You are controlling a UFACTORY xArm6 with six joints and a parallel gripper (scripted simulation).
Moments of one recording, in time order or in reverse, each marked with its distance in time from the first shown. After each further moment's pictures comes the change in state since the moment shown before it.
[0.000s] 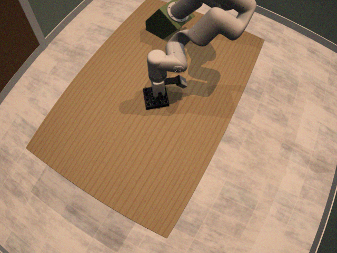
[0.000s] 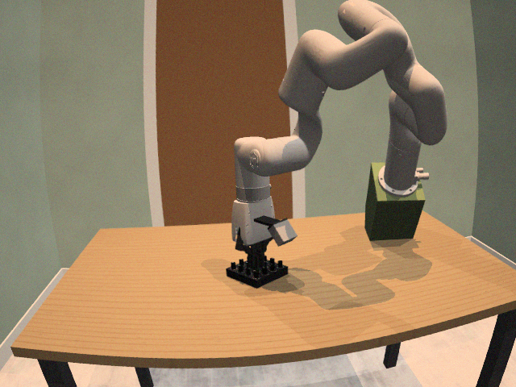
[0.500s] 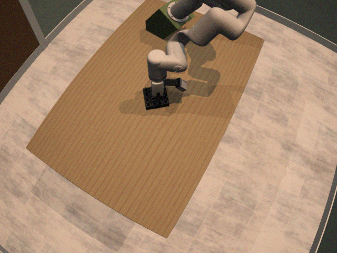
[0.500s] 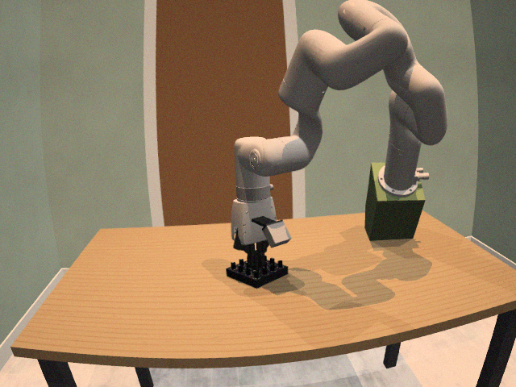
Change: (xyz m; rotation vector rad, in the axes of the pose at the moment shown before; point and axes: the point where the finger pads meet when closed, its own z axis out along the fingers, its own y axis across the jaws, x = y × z) arm 0.000 0.000 0.000 -0.003 0.000 0.155
